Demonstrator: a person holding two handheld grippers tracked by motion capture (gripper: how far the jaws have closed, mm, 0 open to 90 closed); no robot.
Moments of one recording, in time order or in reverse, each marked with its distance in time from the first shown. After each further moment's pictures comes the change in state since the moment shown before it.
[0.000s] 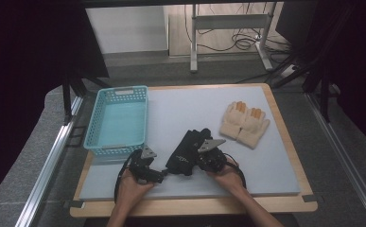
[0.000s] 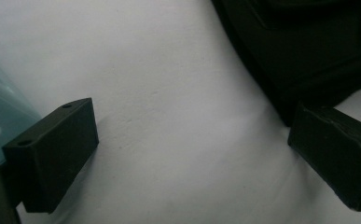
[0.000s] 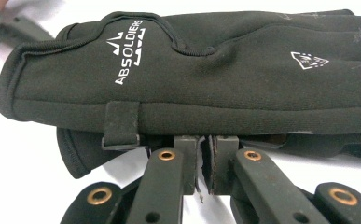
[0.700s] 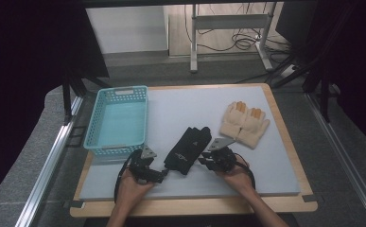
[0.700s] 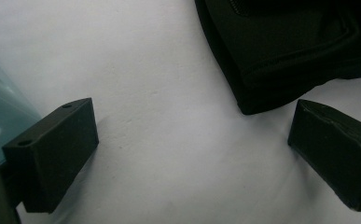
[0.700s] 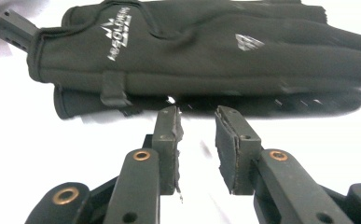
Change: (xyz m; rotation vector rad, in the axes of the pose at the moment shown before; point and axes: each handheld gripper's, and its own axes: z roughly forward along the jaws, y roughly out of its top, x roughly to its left) left arm 0.000 0.000 0.000 -0.003 0.000 -0.001; right arm -0.010 -0.008 -0.029 -0.010 -0.062 0.006
